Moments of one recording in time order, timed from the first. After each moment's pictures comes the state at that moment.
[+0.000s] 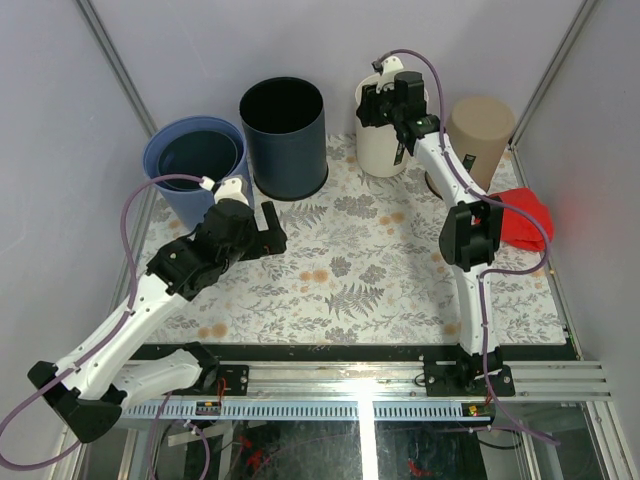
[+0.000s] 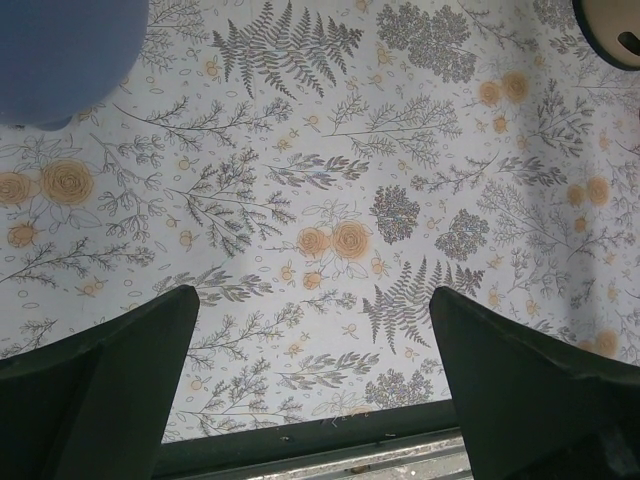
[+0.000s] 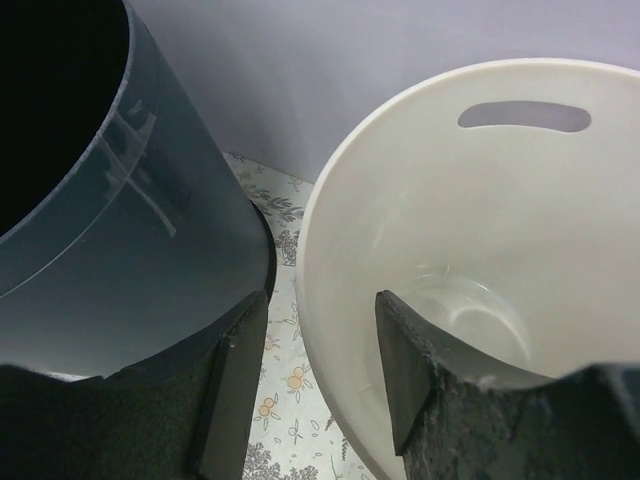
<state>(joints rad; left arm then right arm) -0.66 1.00 1.12 -0.78 -0.30 -0.64 0.29 2.31 2.29 -0.28 -0.20 0.03</state>
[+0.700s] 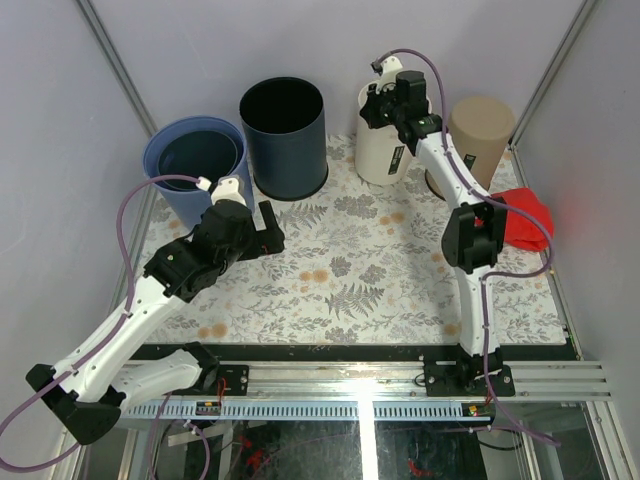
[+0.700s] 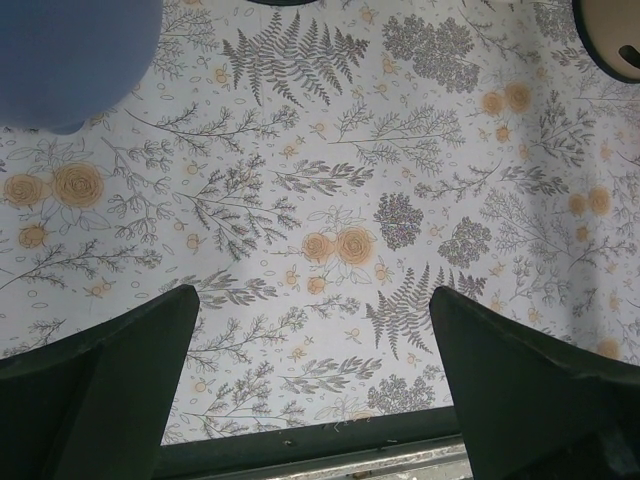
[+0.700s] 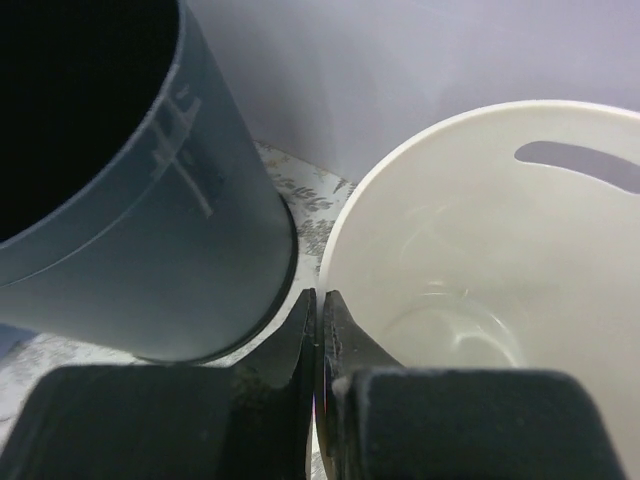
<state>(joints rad) -0.66 0.99 1.12 -0.79 -0.32 -0.65 0.30 2.31 2.30 -0.30 -0.26 0.00</state>
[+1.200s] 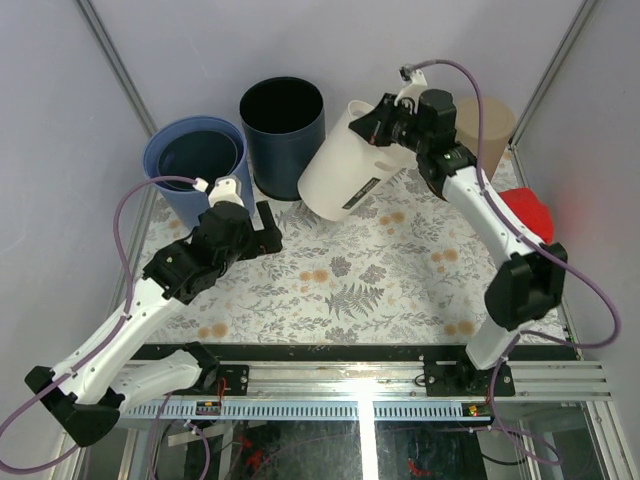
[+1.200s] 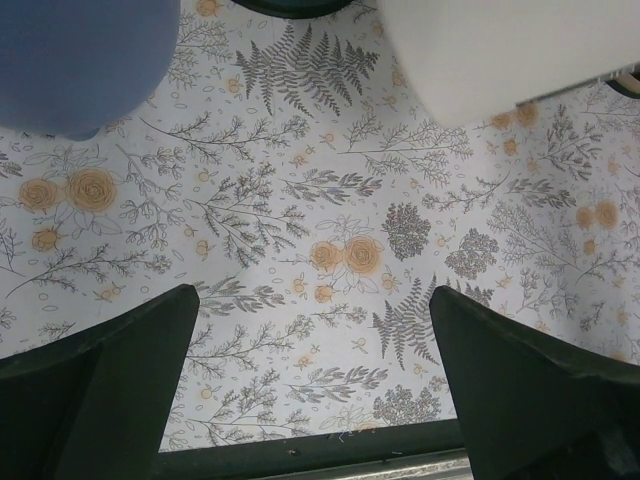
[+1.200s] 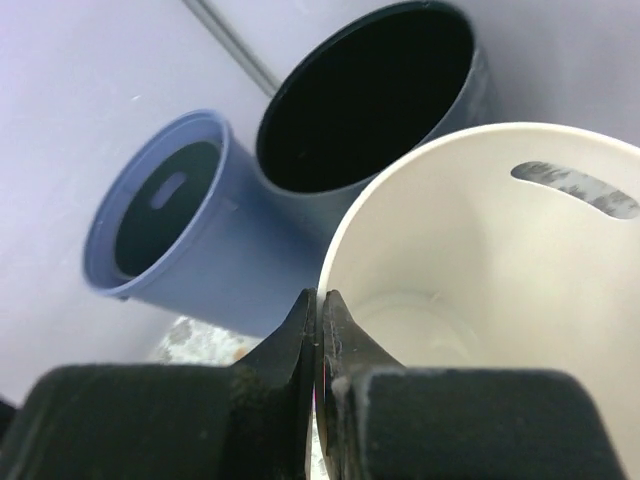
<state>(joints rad) -0.66 0.98 1.11 -0.78 -0.36 -0.65 0.35 1.76 1.71 -0.08 -0.41 0.47</state>
